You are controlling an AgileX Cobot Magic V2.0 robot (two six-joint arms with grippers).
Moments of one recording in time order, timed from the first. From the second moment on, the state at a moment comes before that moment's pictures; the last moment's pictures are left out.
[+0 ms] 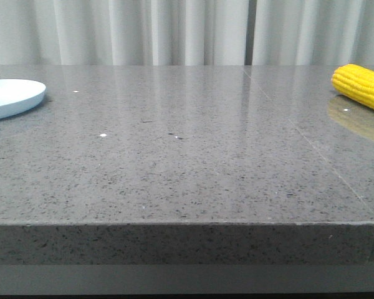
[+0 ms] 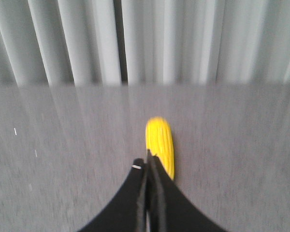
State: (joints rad) left arm -0.03 0.39 -0.72 0.01 0.52 0.03; right arm 0.00 0.45 -0.66 0.03 0.48 0.07
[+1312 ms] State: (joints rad) left arm -0.03 0.82 -0.85 0.08 0.81 0.03; right arm 0.00 0.74 -0.66 0.03 0.59 0.07
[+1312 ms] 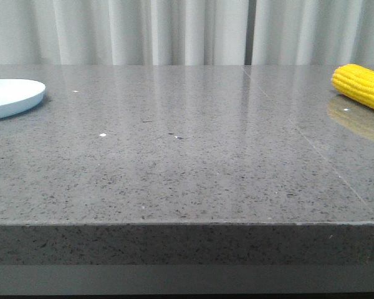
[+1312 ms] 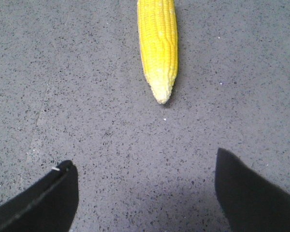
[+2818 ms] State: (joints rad) left arm 0.35 1.84 -1.46 -0.43 0.93 0.41; right arm 0.00 0.74 -0.66 0.03 0.59 0.07
